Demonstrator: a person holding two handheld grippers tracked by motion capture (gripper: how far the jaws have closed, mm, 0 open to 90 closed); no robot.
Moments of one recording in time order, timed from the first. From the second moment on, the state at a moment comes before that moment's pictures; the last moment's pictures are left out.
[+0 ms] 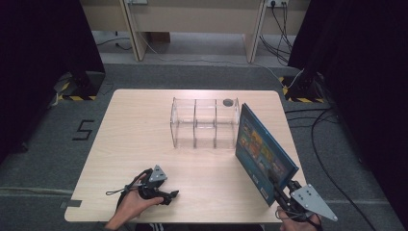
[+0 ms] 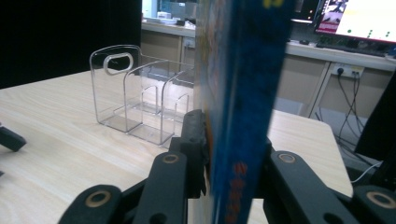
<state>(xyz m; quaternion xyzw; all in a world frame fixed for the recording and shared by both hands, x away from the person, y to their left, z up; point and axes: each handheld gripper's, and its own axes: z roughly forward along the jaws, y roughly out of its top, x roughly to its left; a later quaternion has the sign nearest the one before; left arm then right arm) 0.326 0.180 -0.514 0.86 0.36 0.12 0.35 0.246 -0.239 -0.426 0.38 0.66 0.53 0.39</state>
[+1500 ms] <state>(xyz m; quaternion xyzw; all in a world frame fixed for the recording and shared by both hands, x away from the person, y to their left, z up) 0.325 0.180 -0.514 0.86 0.35 0.12 0.35 0.283 -0.254 -0.457 0.40 0.63 0.59 0.32</state>
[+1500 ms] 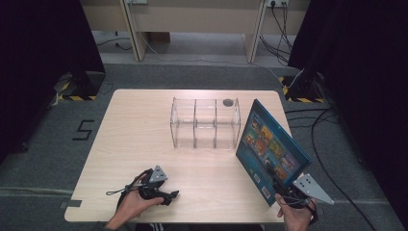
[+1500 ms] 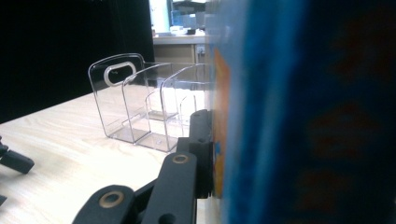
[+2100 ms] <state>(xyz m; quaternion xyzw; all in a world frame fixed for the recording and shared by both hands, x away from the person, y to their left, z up) 0.325 0.180 -0.514 0.86 0.35 0.12 0.35 0.282 -0.248 -0.445 0.37 0.63 0.60 0.33</state>
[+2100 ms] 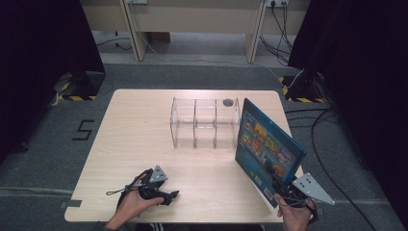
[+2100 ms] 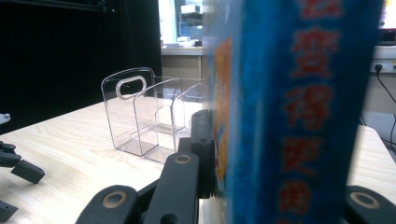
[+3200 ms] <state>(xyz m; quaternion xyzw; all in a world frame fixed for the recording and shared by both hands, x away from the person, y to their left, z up) 0.325 0.180 -0.514 0.86 0.35 0.12 0.35 0.328 -0.206 -0.425 0.39 0.60 0.62 0.32</state>
